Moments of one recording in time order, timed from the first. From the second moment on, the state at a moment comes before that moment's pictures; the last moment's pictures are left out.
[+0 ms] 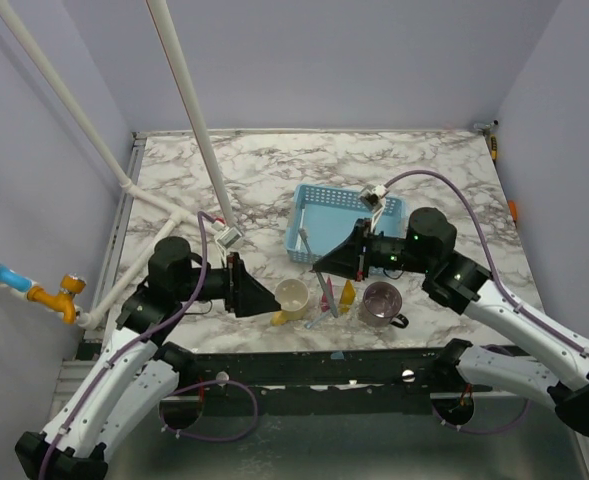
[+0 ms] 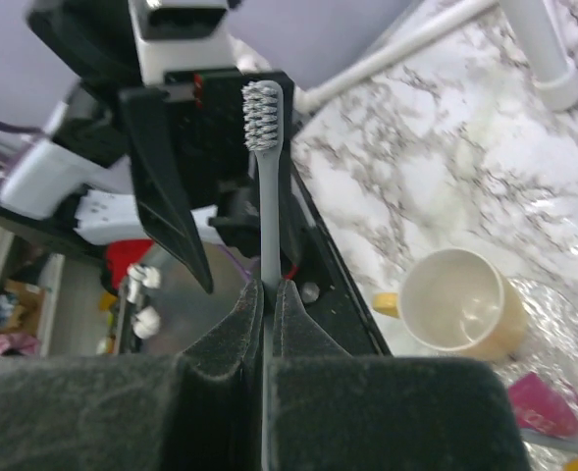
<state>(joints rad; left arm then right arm) -0.42 0.61 0.61 -0.31 0.97 -0.62 0.77 0.99 0.87 -0.09 -0.56 0.59</state>
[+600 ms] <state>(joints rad) -0.52 0.48 0.49 0.01 0.89 -0.98 0.90 0.98 0.62 0.66 -0.35 1.06</state>
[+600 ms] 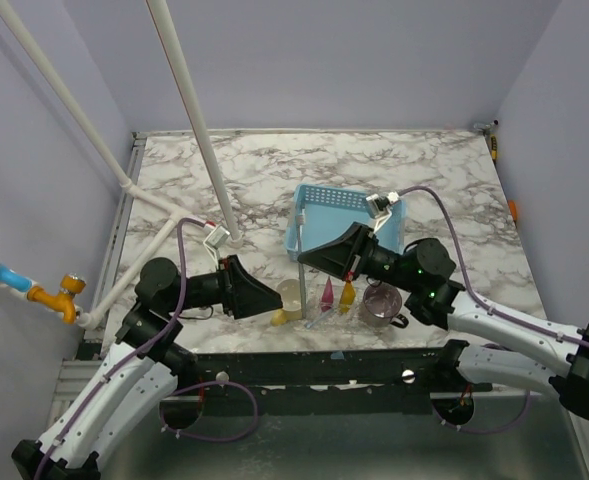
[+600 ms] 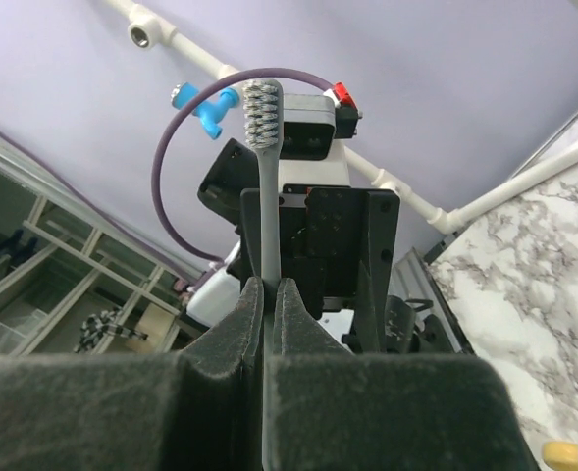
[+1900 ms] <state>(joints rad) -0.53 0.40 0.46 0.17 0.79 -1.22 1.07 1.23 0.74 0.83 0.00 1.09</state>
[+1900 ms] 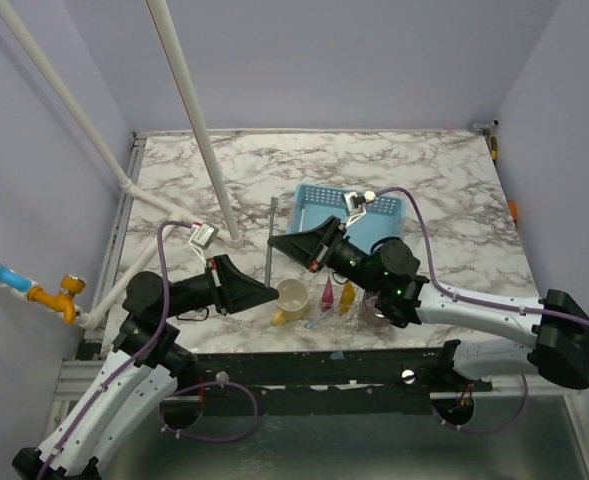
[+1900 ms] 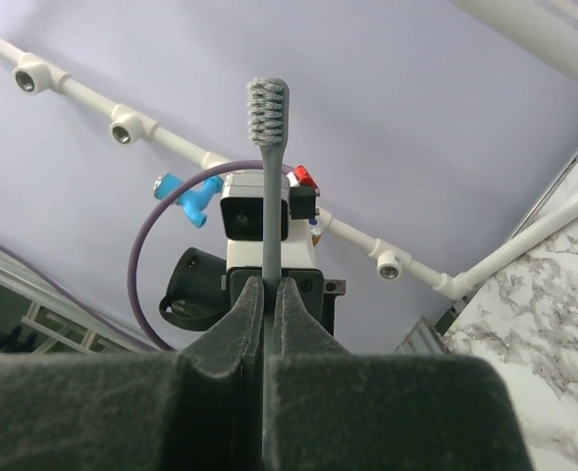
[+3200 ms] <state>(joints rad) -0.53 0.20 0.62 -0.56 0.84 -0.75 0.94 1.17 1.20 -0.23 -0.37 0.63</state>
